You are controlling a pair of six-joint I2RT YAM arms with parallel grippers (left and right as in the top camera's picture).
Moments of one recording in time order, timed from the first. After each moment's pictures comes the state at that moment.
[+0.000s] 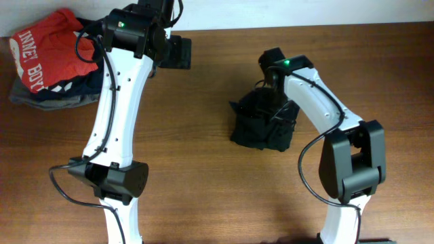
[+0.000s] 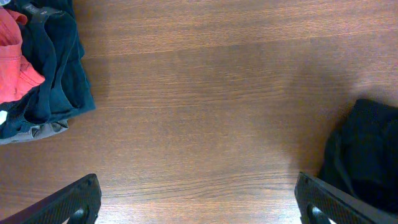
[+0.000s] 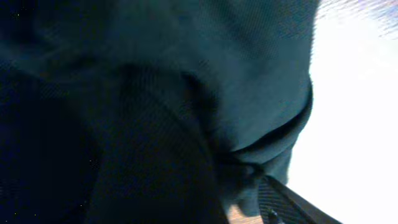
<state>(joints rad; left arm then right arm) -0.30 2.14 2.57 -1.52 -0.15 -0.18 0.26 2.06 1.68 -1.20 0.02 0.70</state>
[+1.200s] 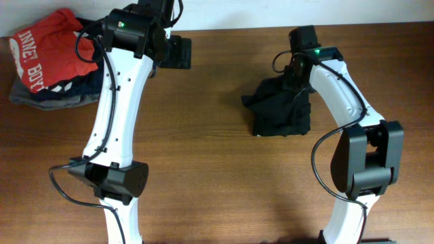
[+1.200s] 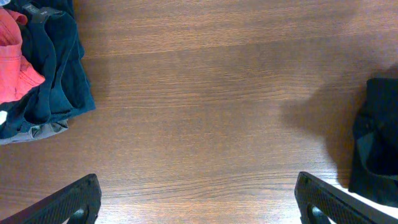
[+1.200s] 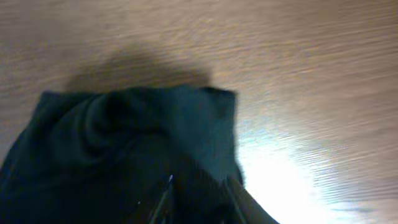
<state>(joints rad) -0.30 2.14 2.57 -1.52 -0.15 -0.18 0.11 2.06 1.73 -0.91 0.24 0.25</state>
